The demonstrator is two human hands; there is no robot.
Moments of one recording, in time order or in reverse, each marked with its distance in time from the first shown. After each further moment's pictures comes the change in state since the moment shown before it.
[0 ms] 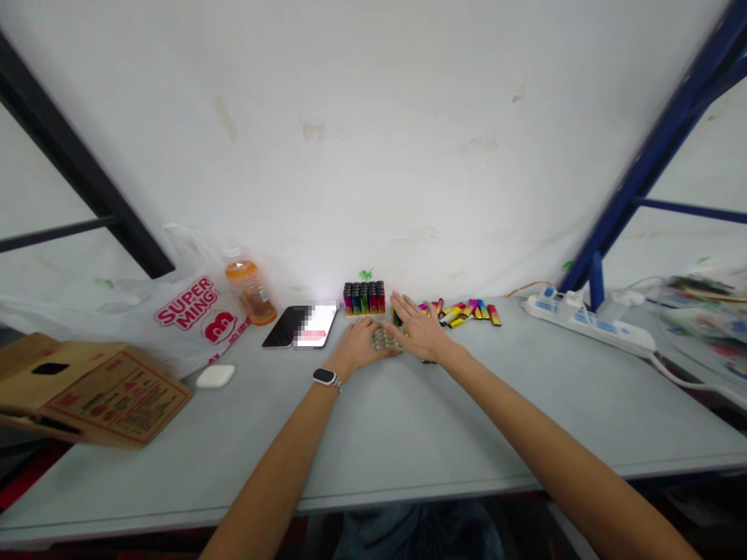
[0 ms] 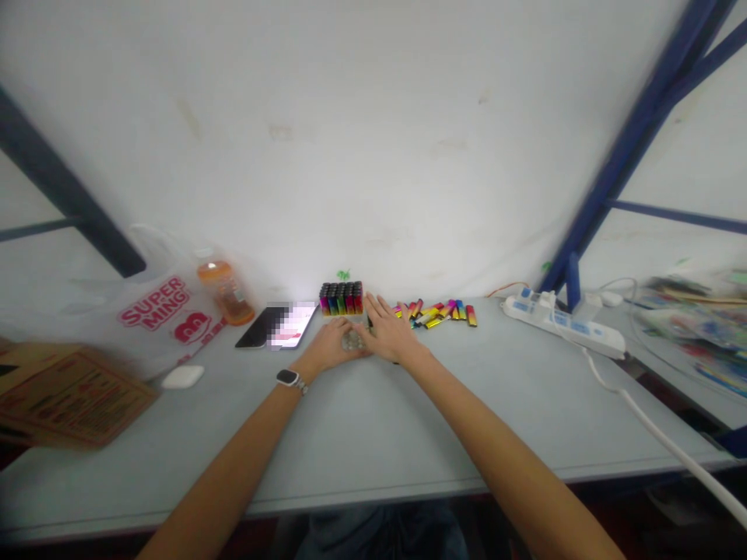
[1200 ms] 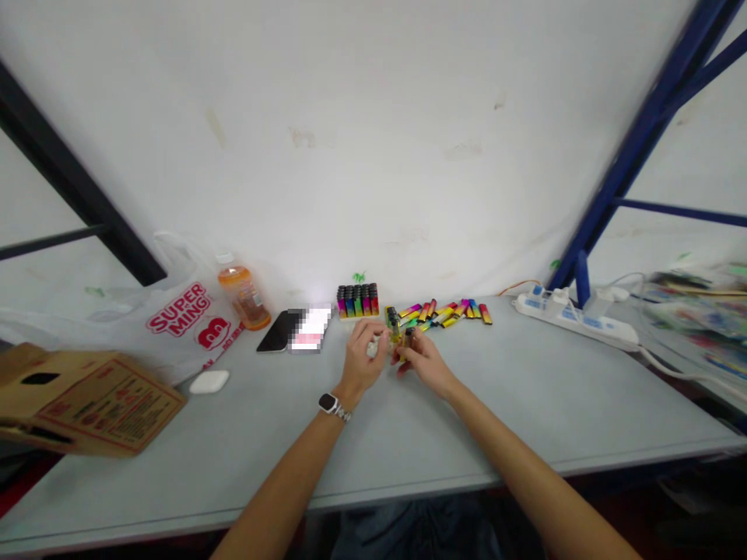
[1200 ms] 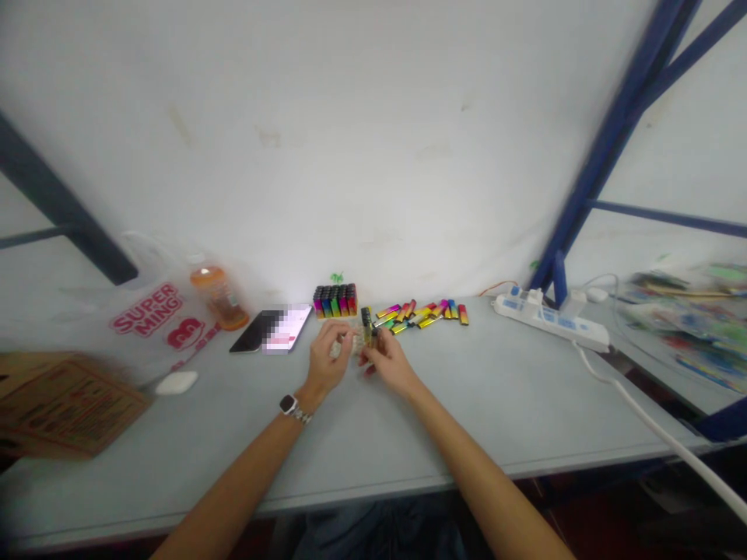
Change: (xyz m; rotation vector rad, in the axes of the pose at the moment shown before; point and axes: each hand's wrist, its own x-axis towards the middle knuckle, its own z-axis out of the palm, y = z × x) left_hand -0.019 0.070 -0.017 -0.417 0.496 0.038; right_hand -0.051 -0.015 0.021 1.422 0.070 0.311
